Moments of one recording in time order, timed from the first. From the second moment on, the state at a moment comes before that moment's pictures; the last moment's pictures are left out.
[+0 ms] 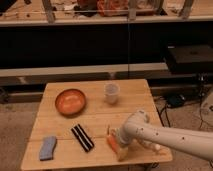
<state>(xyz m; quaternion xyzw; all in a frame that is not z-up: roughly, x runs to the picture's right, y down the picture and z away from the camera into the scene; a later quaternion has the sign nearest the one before) 0.057 0.296 0.782 -0.31 -0.17 -0.04 0.93</state>
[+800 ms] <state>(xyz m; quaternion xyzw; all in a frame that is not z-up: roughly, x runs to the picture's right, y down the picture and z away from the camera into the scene) 0.058 0.296 0.781 -0.31 -0.17 -0.05 0.93</state>
